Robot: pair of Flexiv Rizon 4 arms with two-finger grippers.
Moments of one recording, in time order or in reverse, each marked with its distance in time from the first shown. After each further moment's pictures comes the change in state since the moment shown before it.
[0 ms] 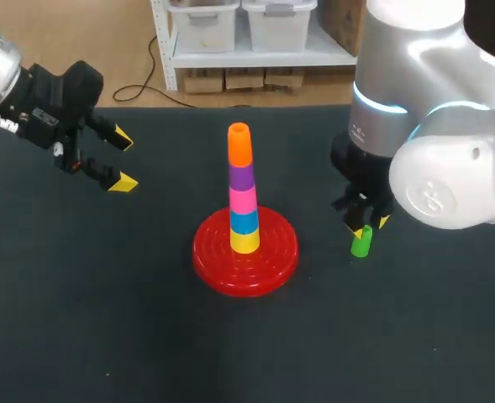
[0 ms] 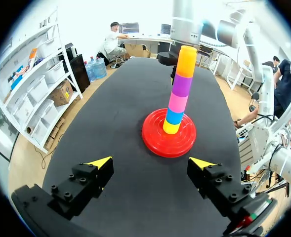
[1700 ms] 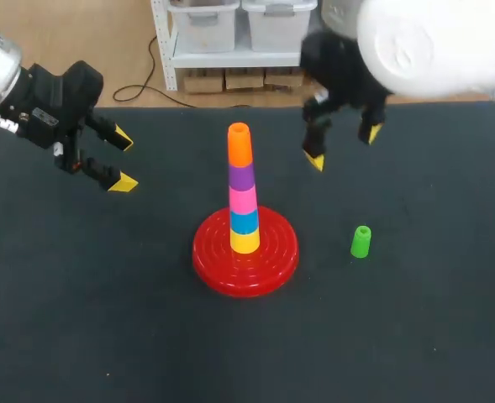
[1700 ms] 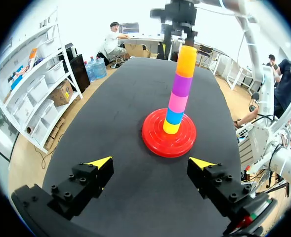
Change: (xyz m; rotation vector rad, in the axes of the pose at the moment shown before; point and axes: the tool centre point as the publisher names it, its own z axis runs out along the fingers) left arm 0.000 0.000 0.000 0.000 0.000 0.000; right arm -0.041 0.026 -0.129 -0.027 -0.030 -0.091
